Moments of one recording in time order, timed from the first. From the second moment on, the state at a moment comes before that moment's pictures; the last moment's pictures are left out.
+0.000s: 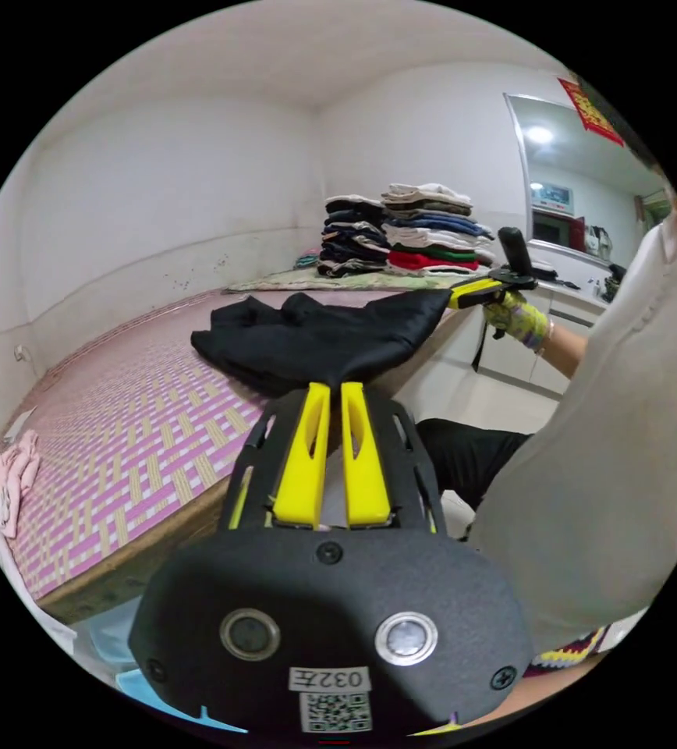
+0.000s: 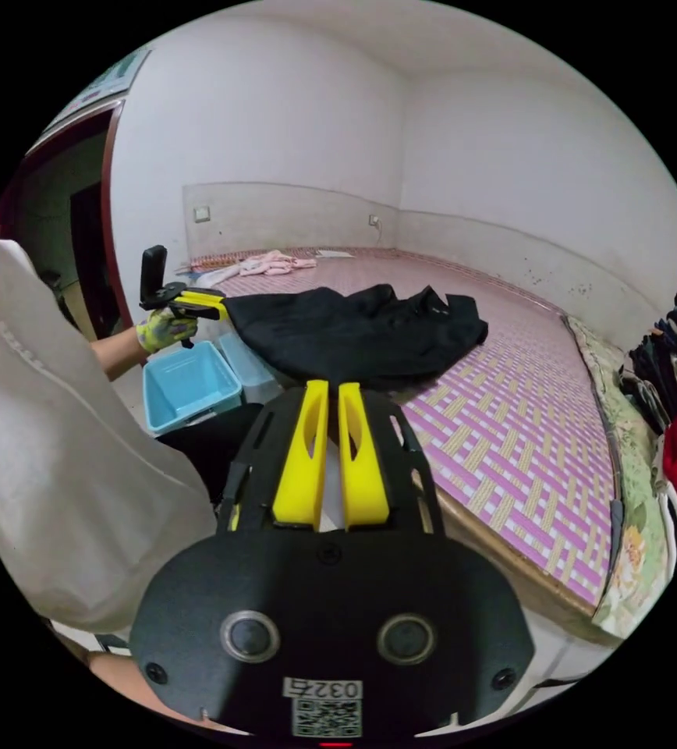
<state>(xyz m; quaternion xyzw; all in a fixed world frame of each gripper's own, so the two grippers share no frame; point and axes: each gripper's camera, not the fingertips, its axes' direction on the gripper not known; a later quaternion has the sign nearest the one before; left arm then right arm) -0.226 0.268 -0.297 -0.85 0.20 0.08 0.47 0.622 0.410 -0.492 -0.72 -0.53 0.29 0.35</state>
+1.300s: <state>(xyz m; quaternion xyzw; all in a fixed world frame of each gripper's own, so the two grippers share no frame) -0.374 0.650 0.048 -0.95 0.04 -0.09 0.31 0.464 0.851 -0.276 -0.79 -0.45 0.38 0.17</state>
